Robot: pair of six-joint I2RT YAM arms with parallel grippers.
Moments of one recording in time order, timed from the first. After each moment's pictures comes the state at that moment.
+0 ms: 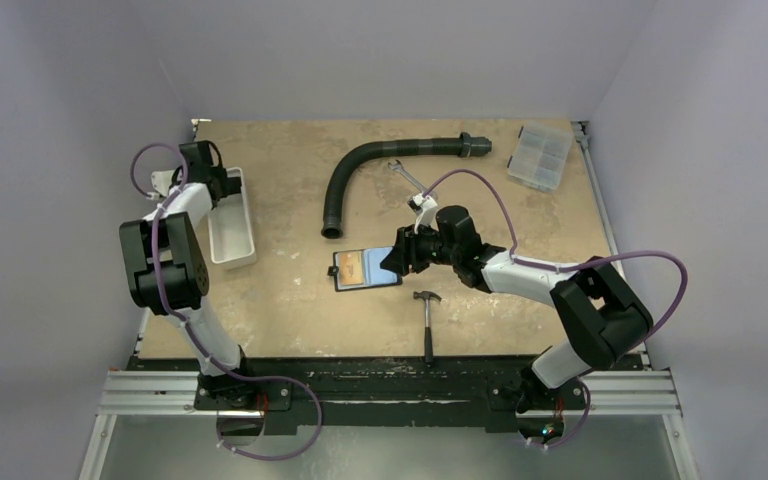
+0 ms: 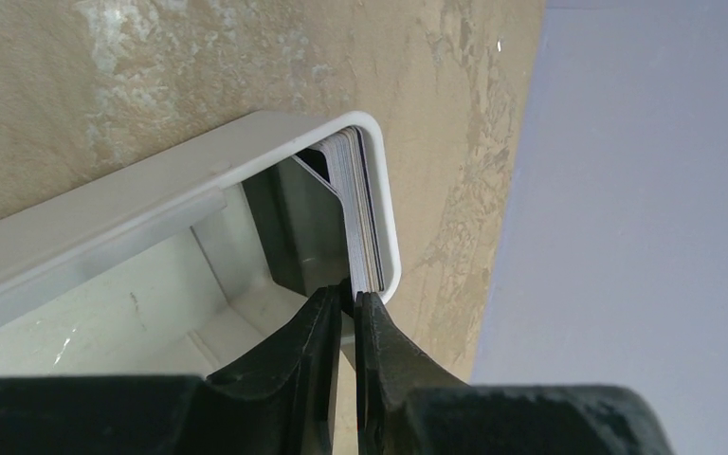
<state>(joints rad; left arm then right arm) 0.22 1.85 1.24 -0.13 -0.26 -1.47 0.63 1.54 0.72 0.32 -0.42 0.41</state>
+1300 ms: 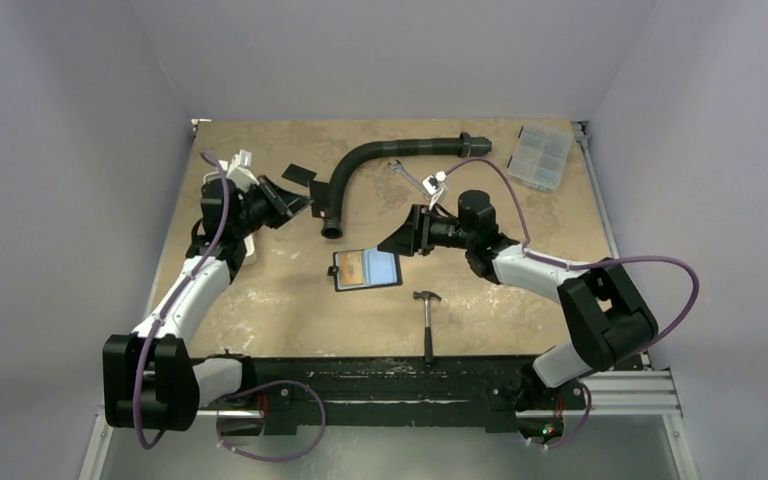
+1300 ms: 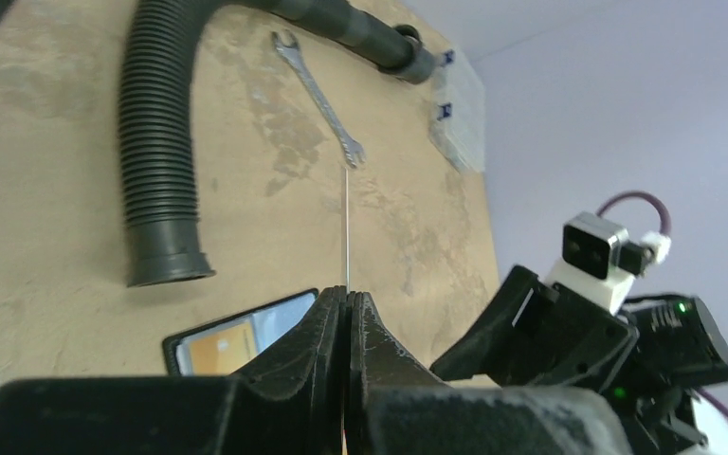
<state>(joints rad) -0.05 1.17 0.72 0.13 0.47 -0.80 0.52 1.52 0.74 0.50 -0.73 0.74</state>
